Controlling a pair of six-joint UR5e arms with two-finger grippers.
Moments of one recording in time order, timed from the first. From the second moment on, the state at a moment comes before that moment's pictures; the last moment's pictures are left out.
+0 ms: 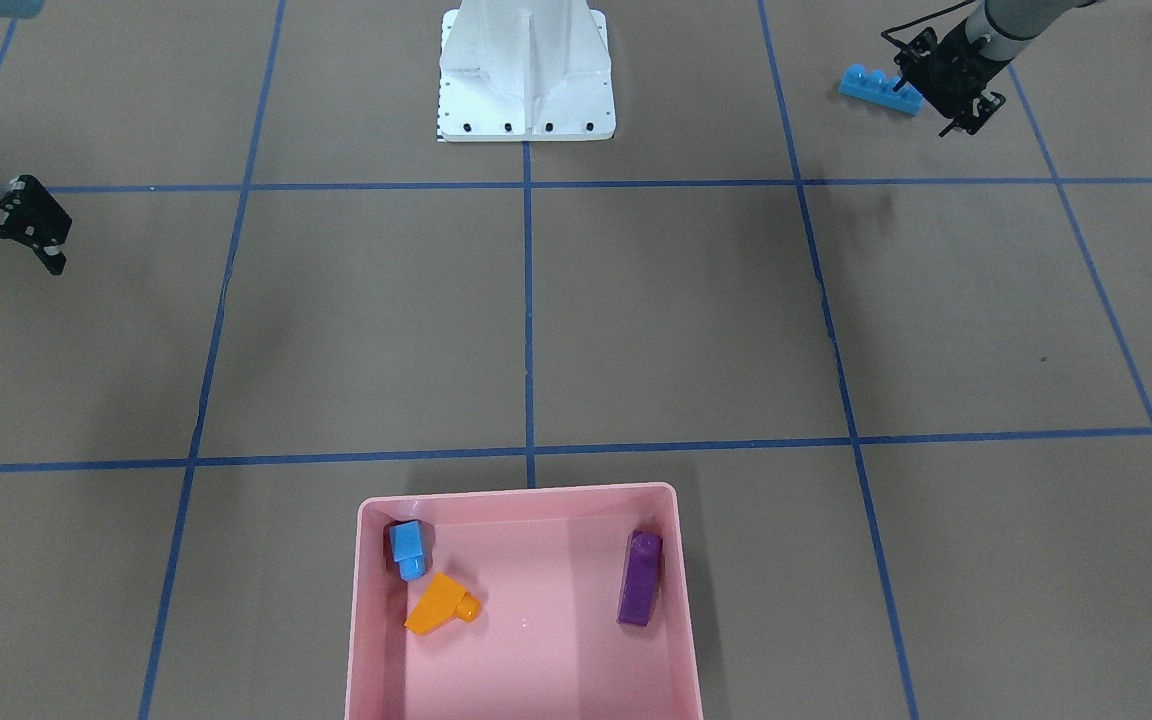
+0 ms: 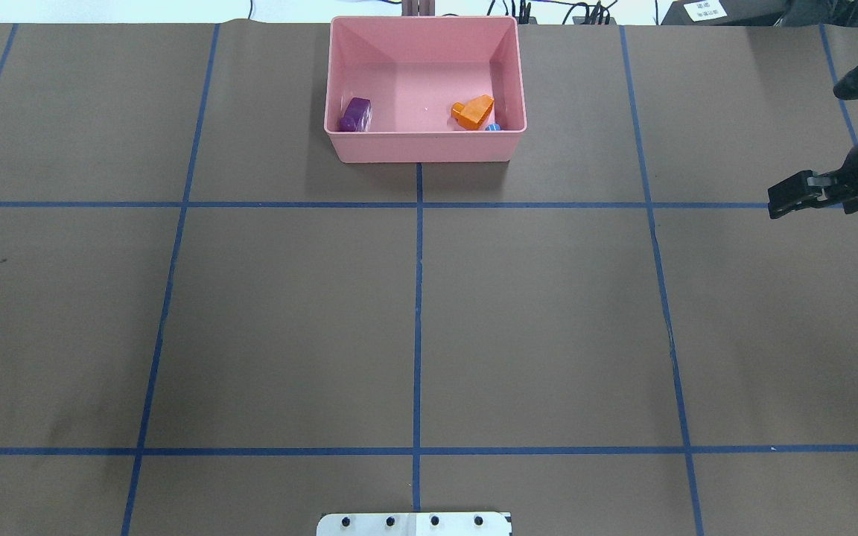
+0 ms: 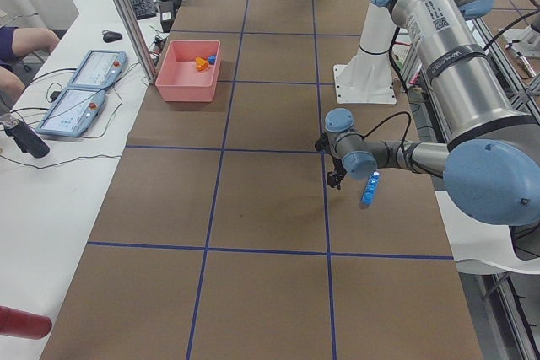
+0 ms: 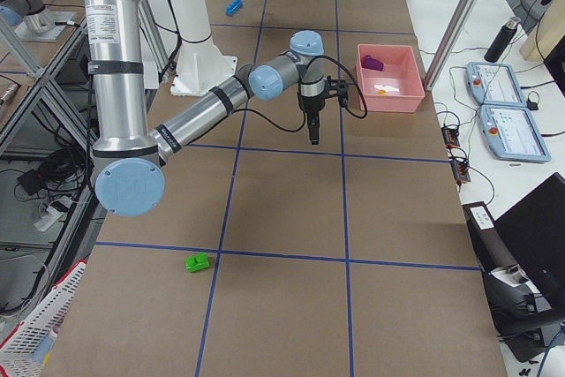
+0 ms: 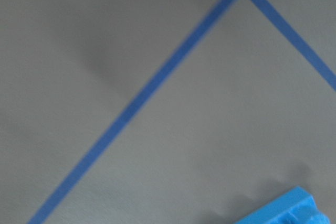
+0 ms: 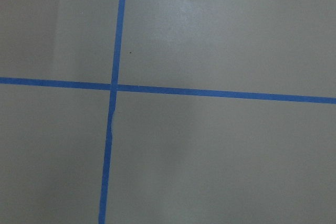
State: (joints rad) left arm -0.32 -0.97 -2.10 -2.31 -2.03 -0.36; right arm 1.04 -1.52 2.13 -1.64 2.07 0.69
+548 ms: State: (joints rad) left arm -0.03 -0.89 -2.09 -2.38 -1.81 -0.37; right arm 1.04 -1.52 2.13 -1.64 2.07 0.69
